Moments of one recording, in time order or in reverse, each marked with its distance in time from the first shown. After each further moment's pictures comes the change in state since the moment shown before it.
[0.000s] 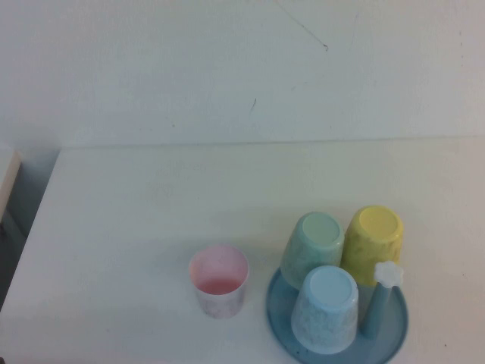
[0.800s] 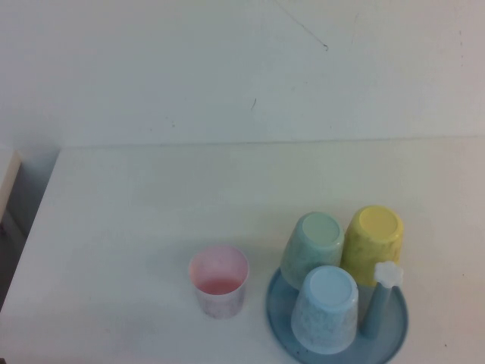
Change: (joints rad) right arm 0.000 0.000 0.000 0.002 0.000 0.000; left arm 0.000 -0.002 -0.002 -0.015 0.010 0.013
